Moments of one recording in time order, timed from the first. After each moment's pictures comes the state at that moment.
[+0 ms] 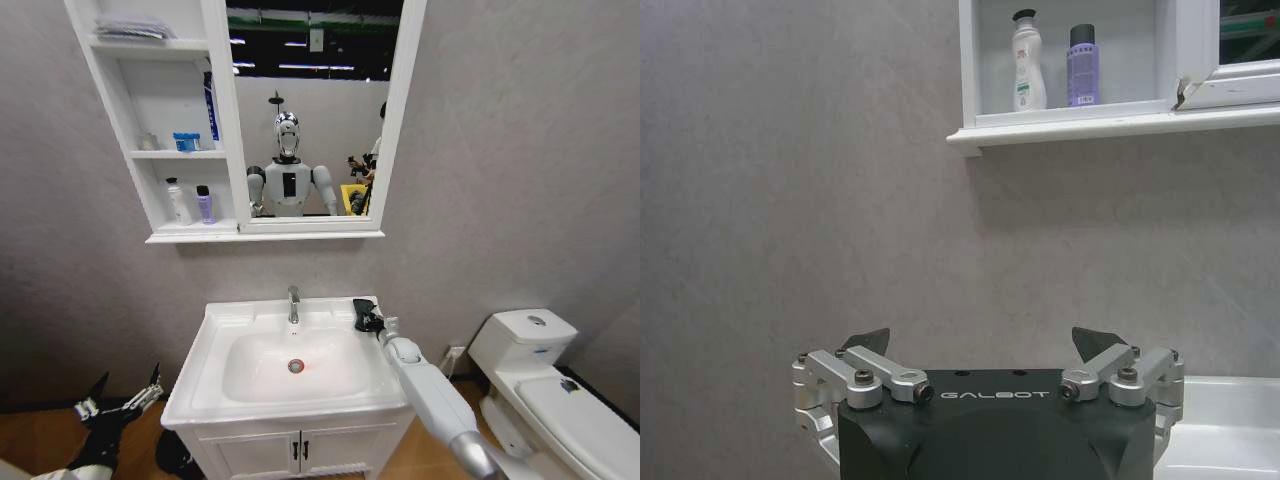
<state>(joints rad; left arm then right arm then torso) 1.67 -1.48 -0.99 -2.26 -0.31 0.05 0.06 -0.50 1.22 0.18 0.97 0.41 -0.14 0.00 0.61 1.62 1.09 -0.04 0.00</state>
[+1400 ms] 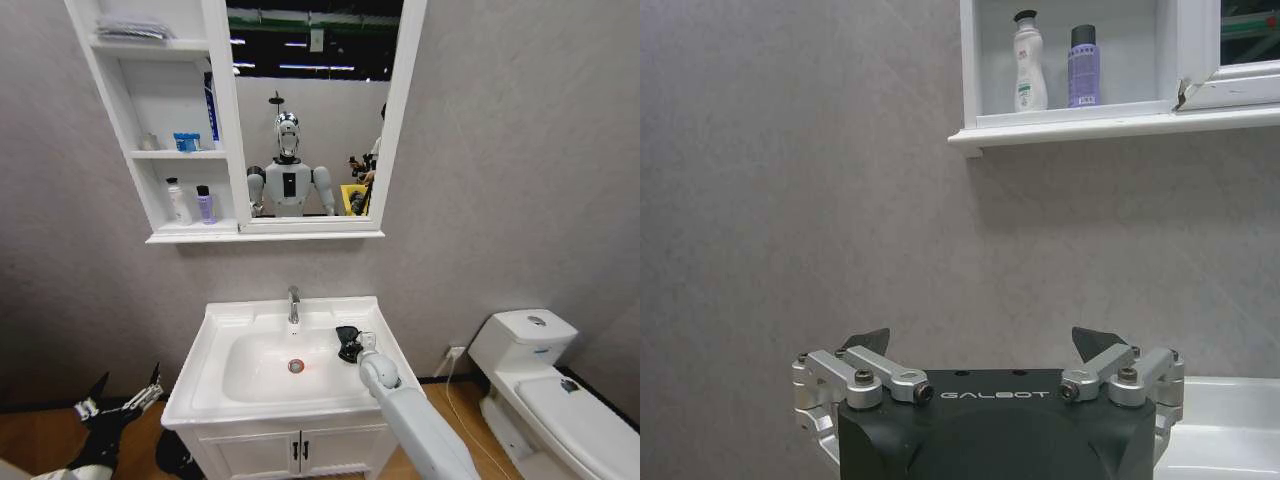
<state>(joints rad) 1.67 -1.48 -0.99 -2.26 -0.31 0.05 0.06 -0.69 1.26 0.08 1.36 0.58 -0.54 0.37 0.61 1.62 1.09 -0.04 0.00</state>
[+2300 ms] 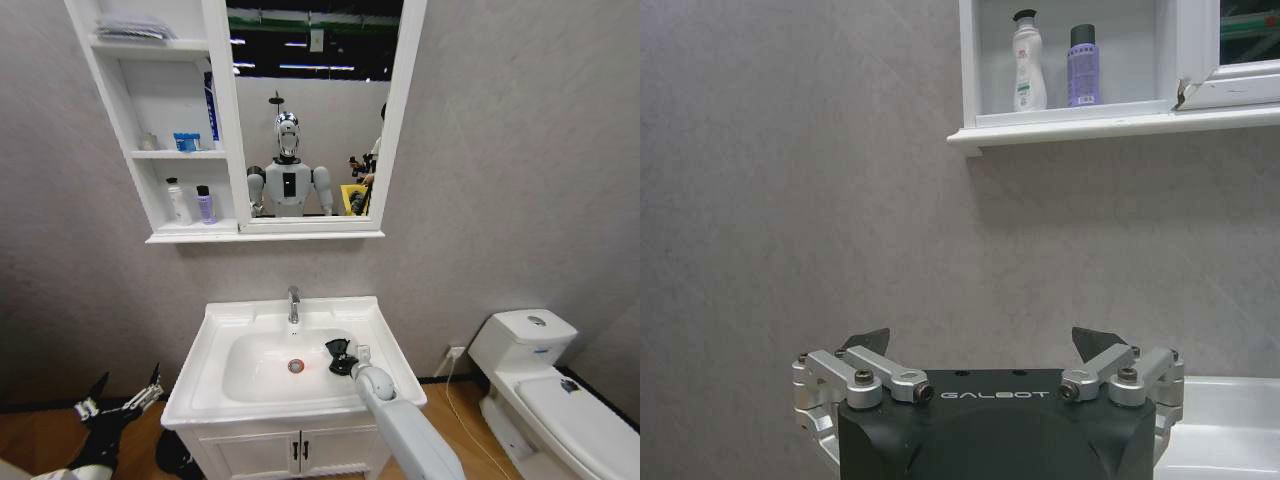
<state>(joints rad) 1.67 -1.48 -0.99 -2.26 -0.31 0.05 0.06 -0.72 1.33 0.09 1.25 0.57 -0.49 0.21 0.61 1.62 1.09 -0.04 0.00</state>
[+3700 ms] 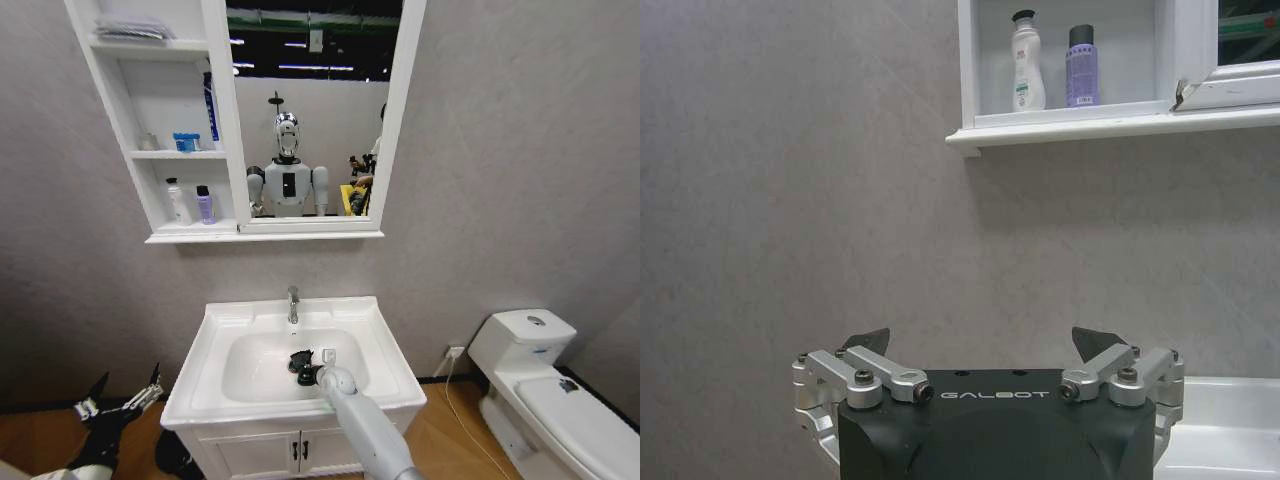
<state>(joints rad) 1.67 -1.48 -0.99 -2.26 -0.31 0.05 0.06 -0.61 1.56 0.08 0.97 0.61 -0.51 0.13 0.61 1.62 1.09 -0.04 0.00</state>
